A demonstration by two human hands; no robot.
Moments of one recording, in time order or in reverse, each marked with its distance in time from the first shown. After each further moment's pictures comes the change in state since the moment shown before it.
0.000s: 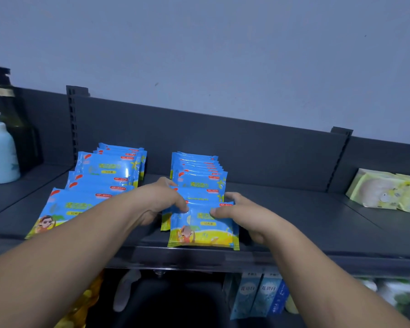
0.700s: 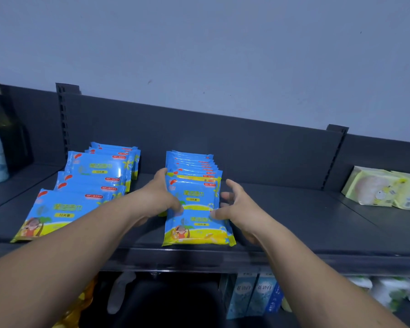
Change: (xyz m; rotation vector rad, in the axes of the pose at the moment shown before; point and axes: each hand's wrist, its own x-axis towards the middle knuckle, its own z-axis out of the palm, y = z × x) left_hand 0.001 0.001 0.005 0.153 -0.012 0.117; right_hand 0.005 0.005 -0.001 0.149 0.045 -0.214
